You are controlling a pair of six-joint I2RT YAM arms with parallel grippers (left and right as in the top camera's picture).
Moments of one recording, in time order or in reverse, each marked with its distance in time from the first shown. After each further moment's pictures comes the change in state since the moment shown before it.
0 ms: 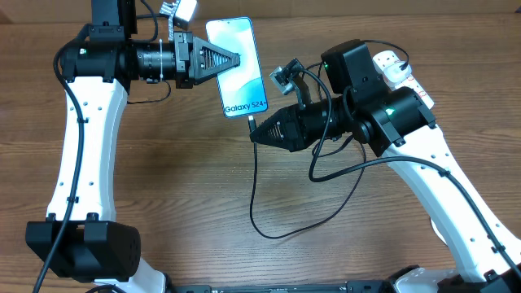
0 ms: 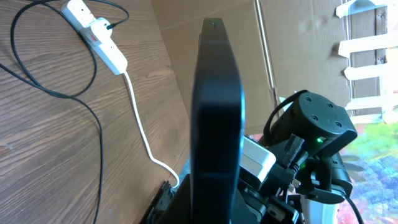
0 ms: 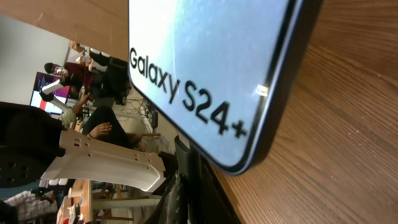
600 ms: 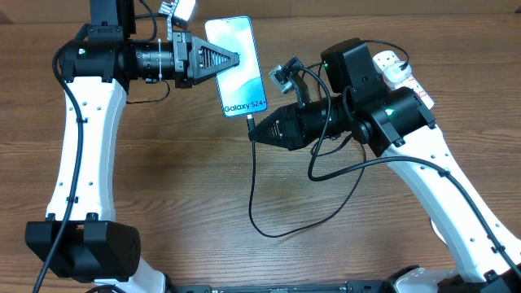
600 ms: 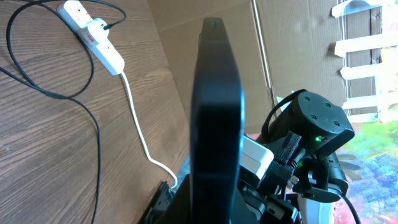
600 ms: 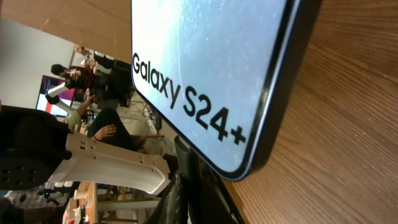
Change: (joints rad) left arm 0.000 0.000 0.000 0.001 0.010 0.000; right arm 0.001 0.000 0.000 0.021 -0.009 0.032
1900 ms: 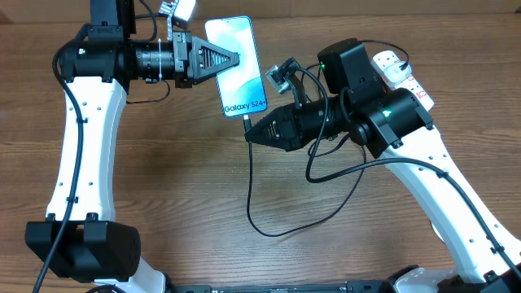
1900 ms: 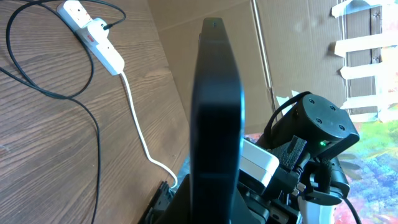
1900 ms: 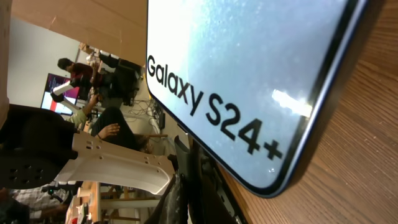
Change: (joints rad) left arm 0.000 0.000 0.000 0.002 0.000 0.000; right arm 0.015 0.000 0.000 0.023 -0.008 0.018
